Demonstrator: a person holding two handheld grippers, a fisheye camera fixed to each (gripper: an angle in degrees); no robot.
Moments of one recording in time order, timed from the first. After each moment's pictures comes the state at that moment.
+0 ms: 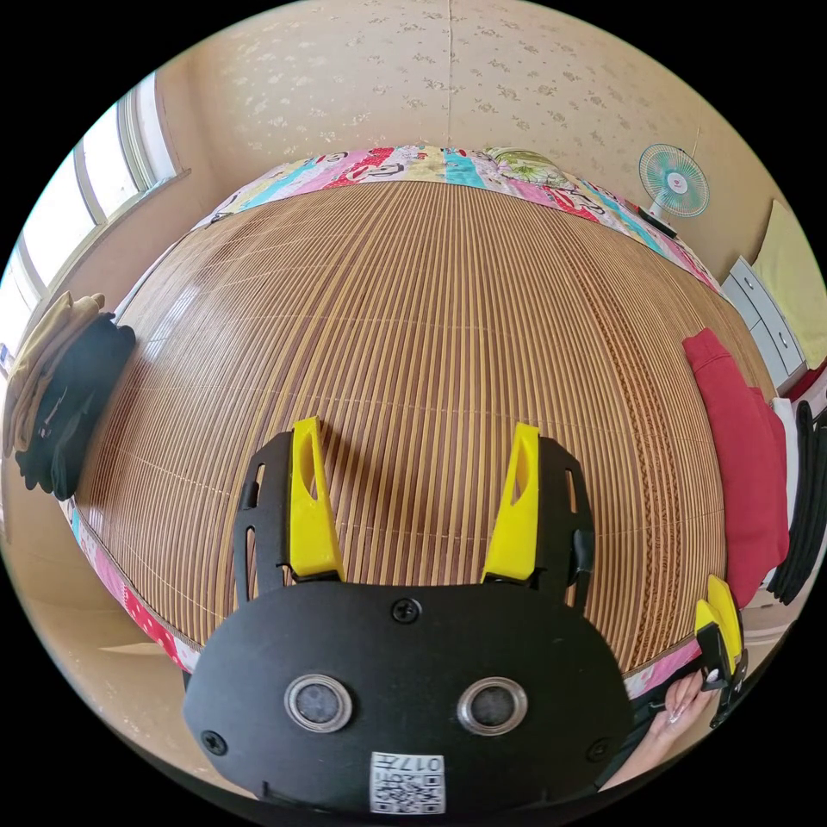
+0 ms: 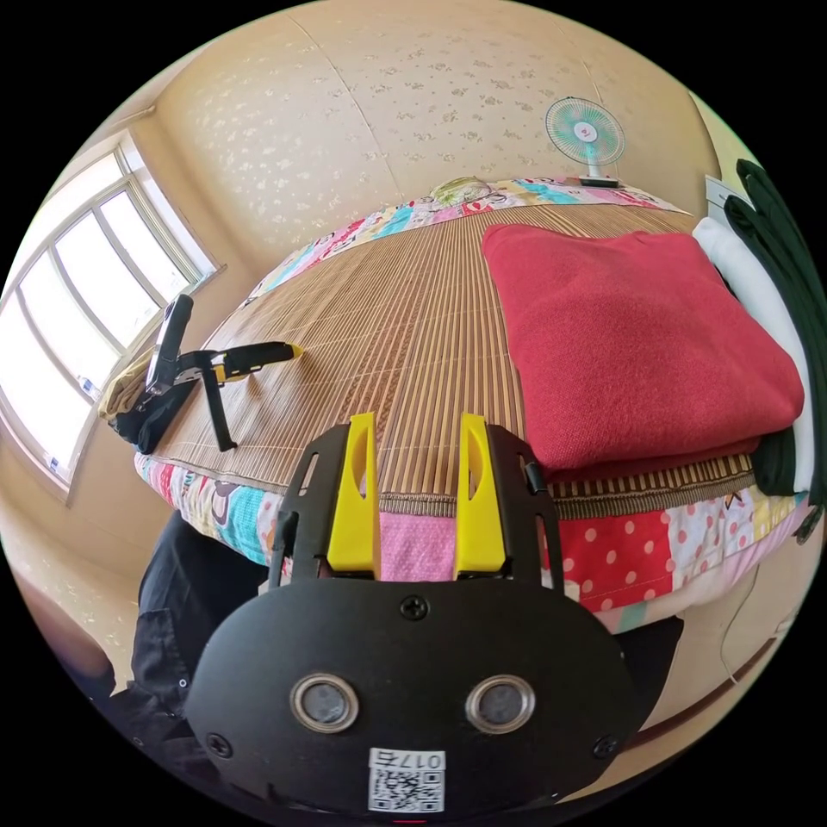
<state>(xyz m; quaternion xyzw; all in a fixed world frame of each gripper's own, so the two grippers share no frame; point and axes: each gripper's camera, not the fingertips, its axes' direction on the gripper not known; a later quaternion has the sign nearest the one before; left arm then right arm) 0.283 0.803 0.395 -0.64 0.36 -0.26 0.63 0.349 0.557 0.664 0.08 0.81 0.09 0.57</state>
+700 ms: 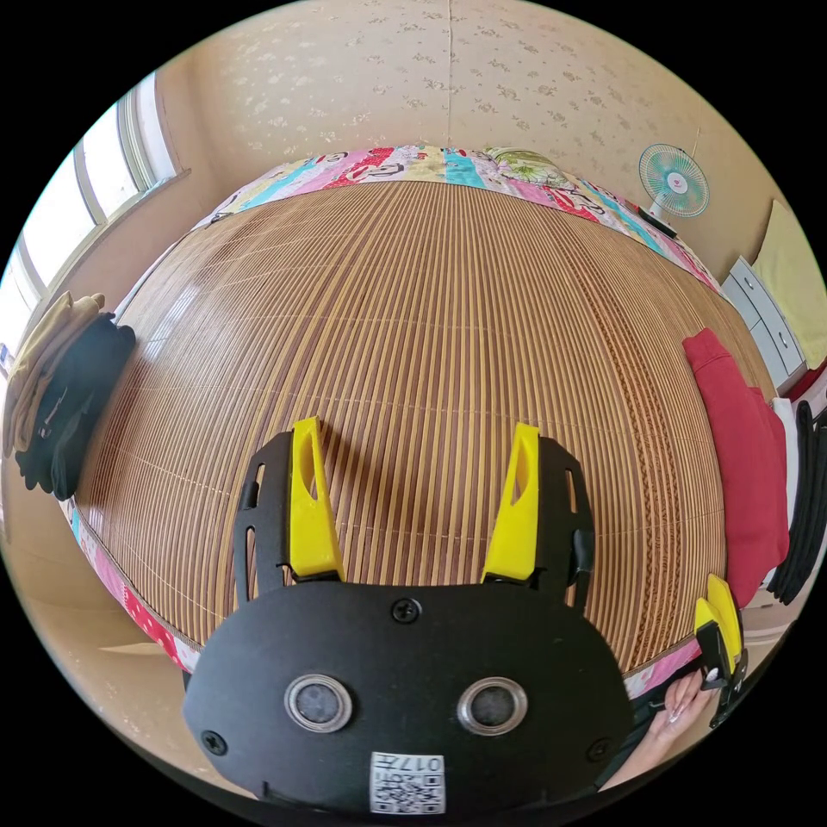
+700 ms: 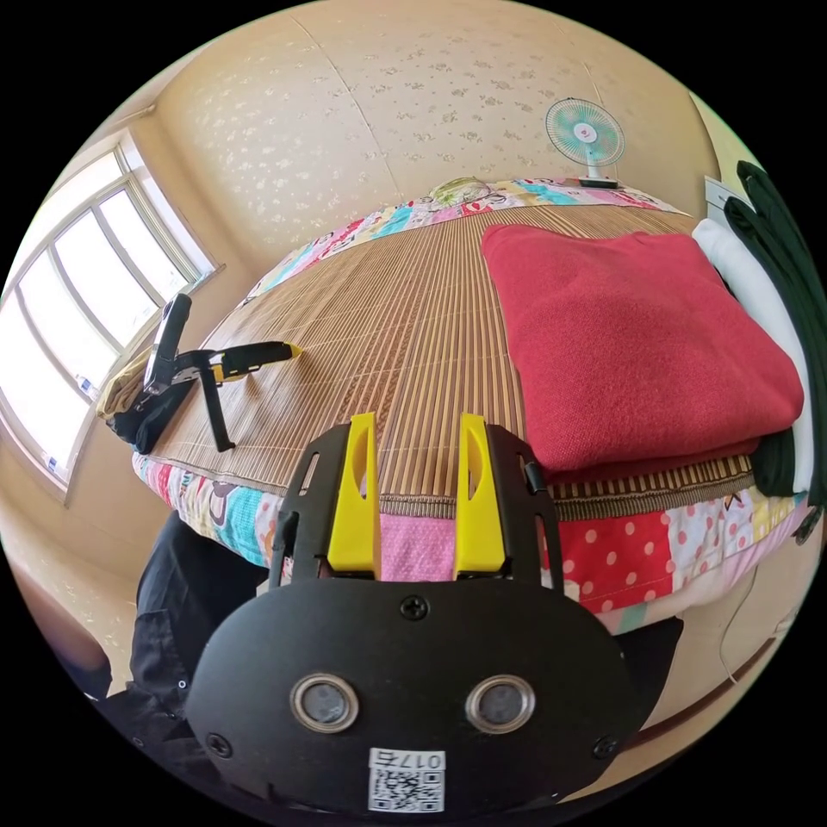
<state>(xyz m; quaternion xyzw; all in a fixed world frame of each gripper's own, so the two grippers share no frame) 0.287 0.808 0.393 -0.64 0.36 -0.26 0.63 0.351 0.557 0.663 0.08 0.82 0.09 0.57</state>
